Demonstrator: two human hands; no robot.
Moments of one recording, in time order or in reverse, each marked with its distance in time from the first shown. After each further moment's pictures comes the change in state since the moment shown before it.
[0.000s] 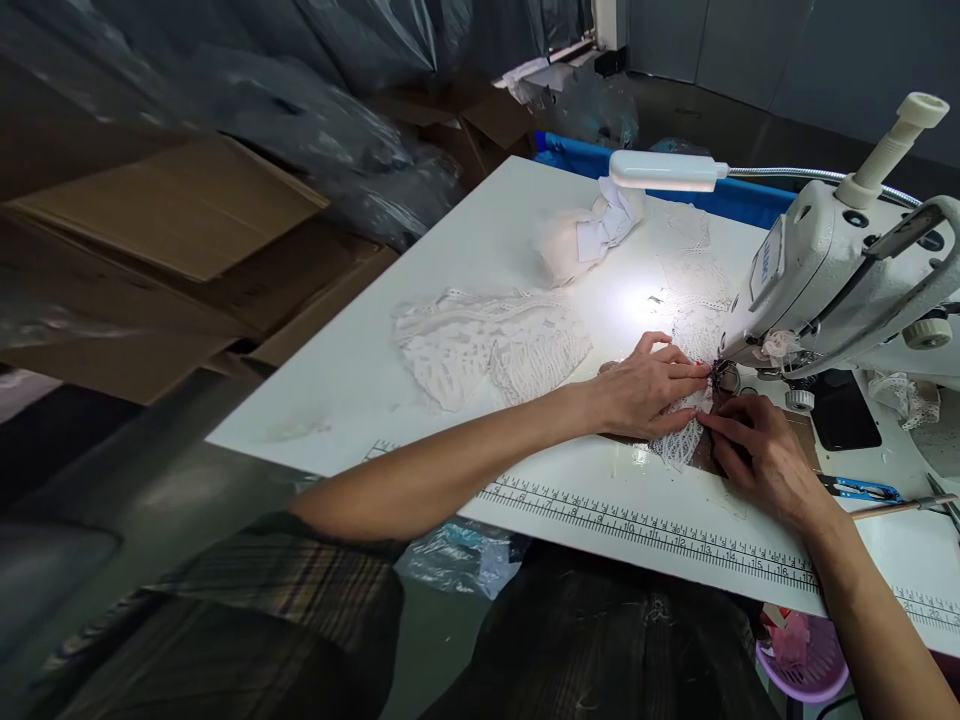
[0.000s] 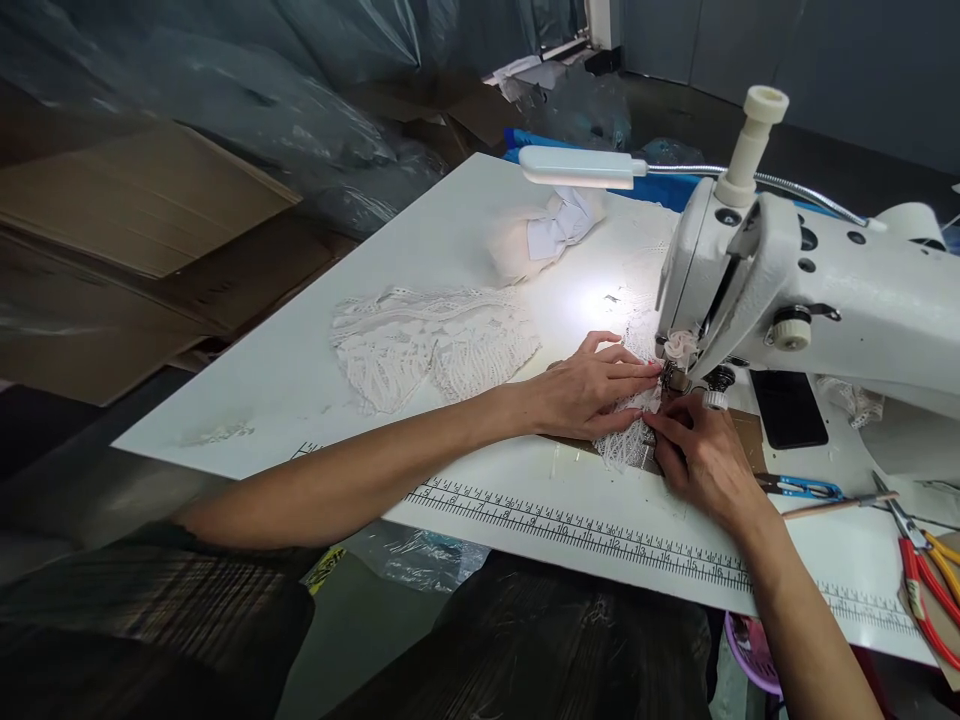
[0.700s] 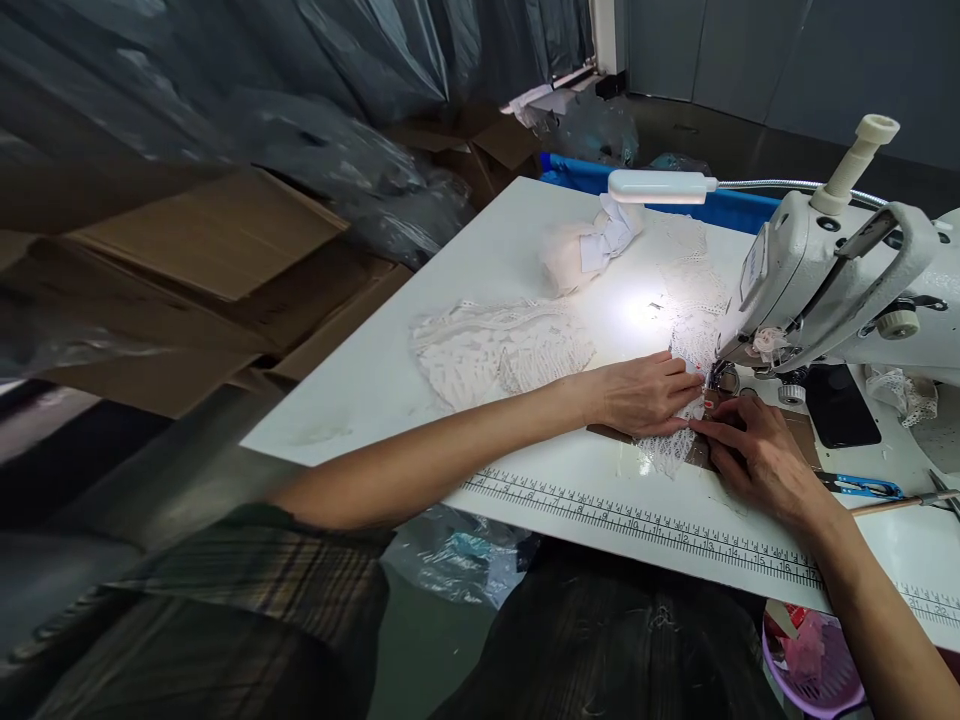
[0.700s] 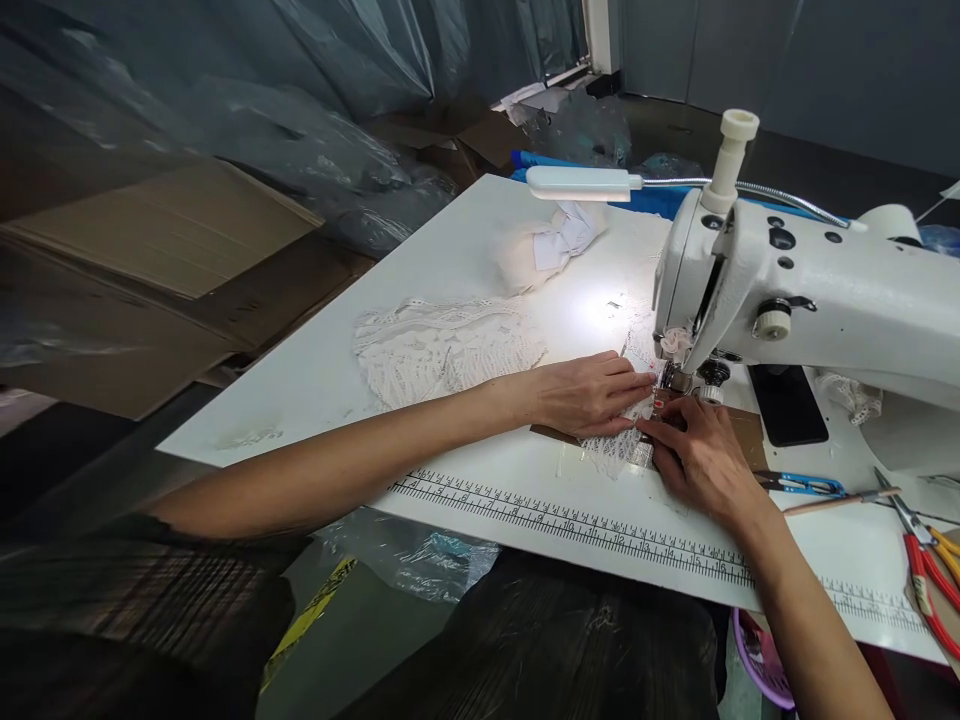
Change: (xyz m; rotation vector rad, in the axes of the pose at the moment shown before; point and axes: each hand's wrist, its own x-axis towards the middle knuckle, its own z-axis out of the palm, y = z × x) left_hand 0.006 -0.001 -0.019 0.060 -0.246 0.149; right_hand -0.003 -0.002 0.004 -0.026 -0.053 0.006
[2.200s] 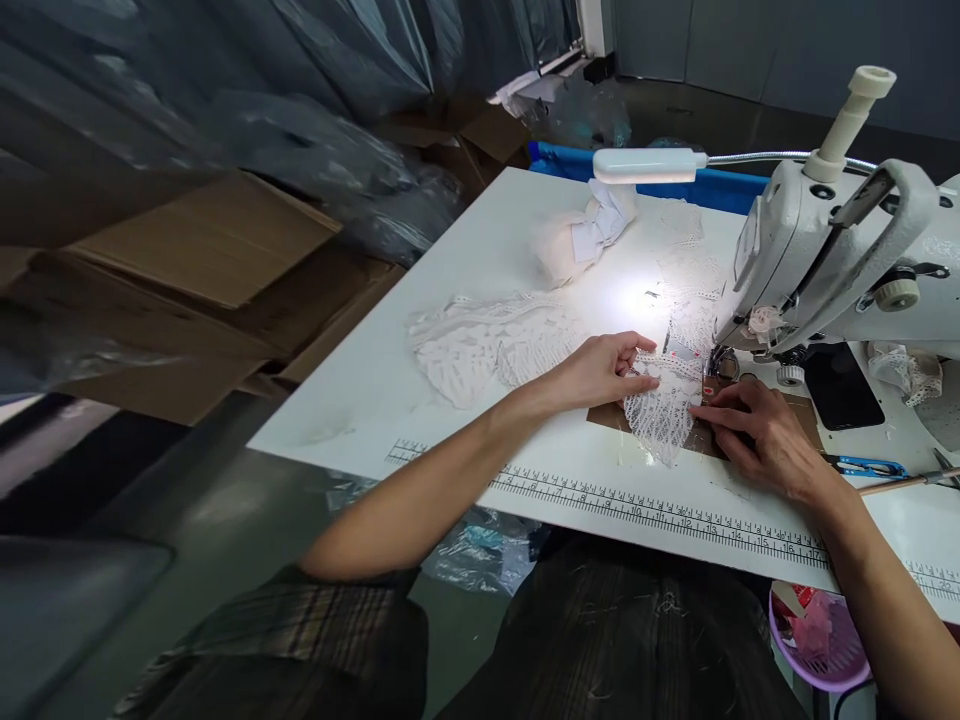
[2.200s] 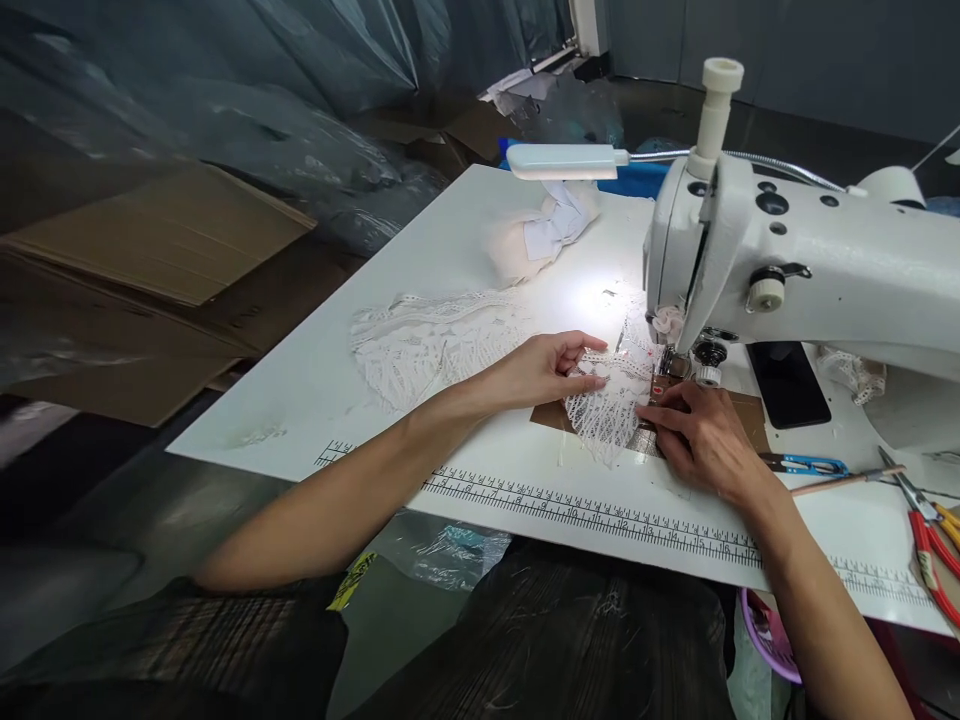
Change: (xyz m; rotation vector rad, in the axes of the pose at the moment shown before) left_hand -0.033 0.007 -0.009 -0.893 0.174 -0.856; right_hand 0.000 0.007 -0.001 0.095 -0.022 0.014
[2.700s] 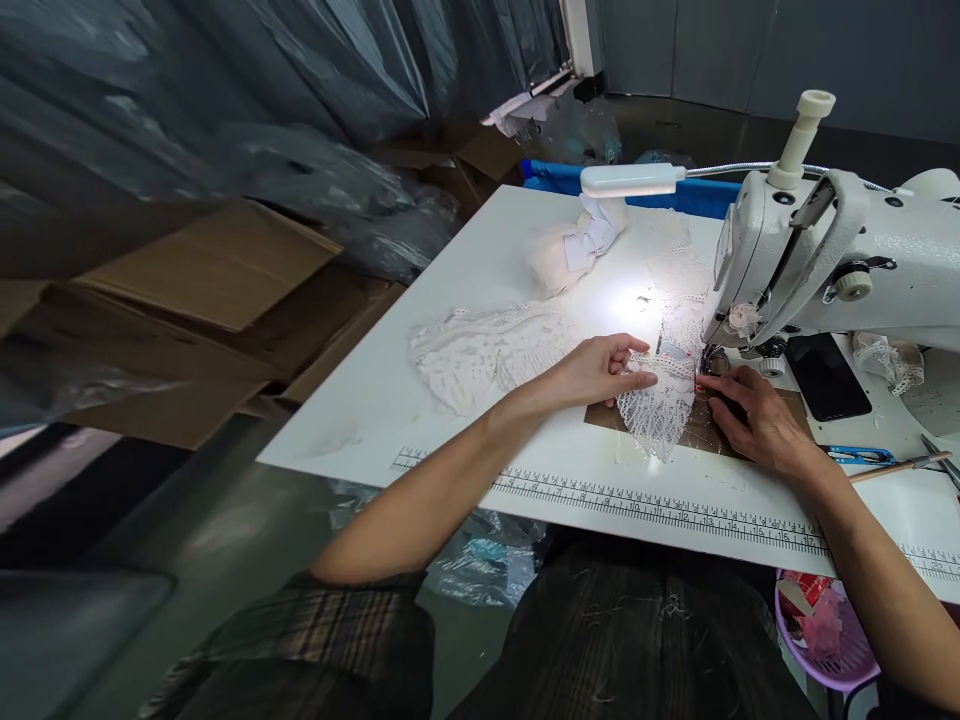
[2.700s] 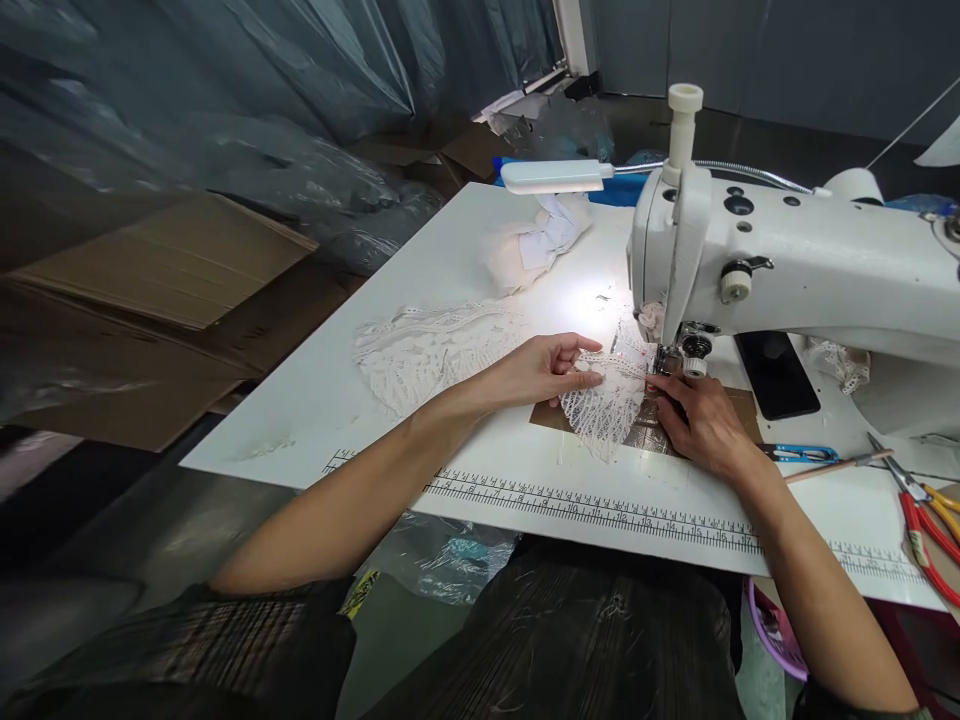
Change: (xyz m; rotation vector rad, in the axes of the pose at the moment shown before) left_hand 0.003 -0.005 0.000 -0.130 -0.032 -0.011; right_hand 0.006 0.006 0.002 0.075 0.054 0.140
